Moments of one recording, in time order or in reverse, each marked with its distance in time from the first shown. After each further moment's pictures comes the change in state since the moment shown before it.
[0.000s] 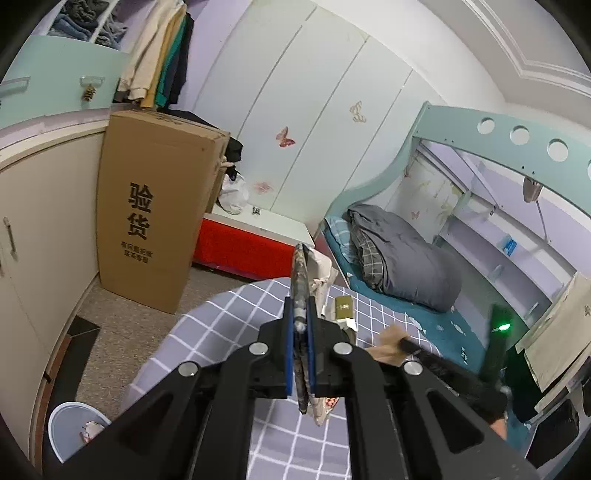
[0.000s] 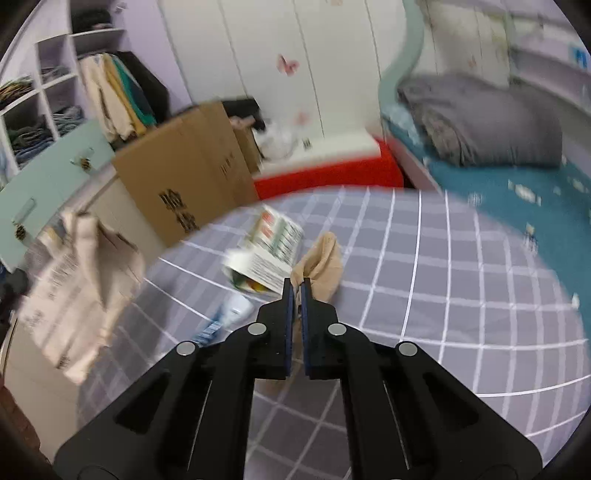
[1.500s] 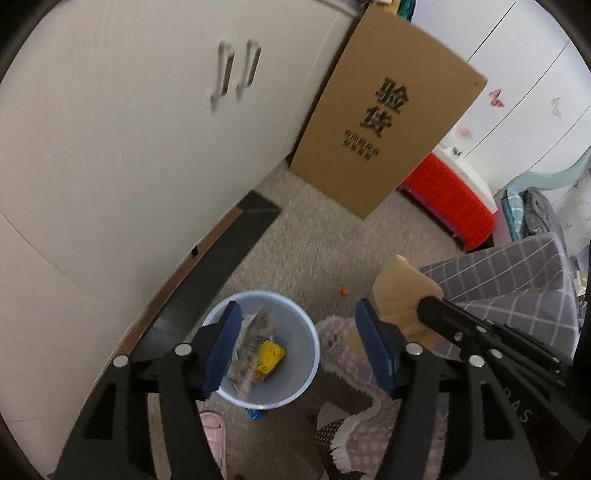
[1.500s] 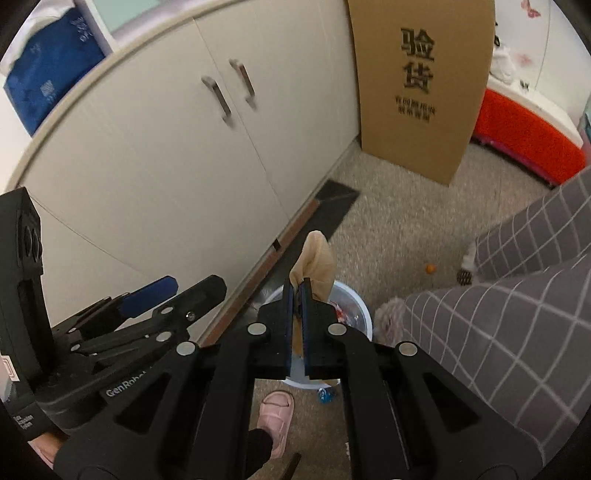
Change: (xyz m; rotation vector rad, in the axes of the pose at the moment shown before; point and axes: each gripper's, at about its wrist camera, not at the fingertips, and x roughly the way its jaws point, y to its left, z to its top) left arm -0.073 0.375 -0.118 -0.353 0.345 0.520; right arm 0.147 0.416 -0.220 -0.432 0.520 0.357
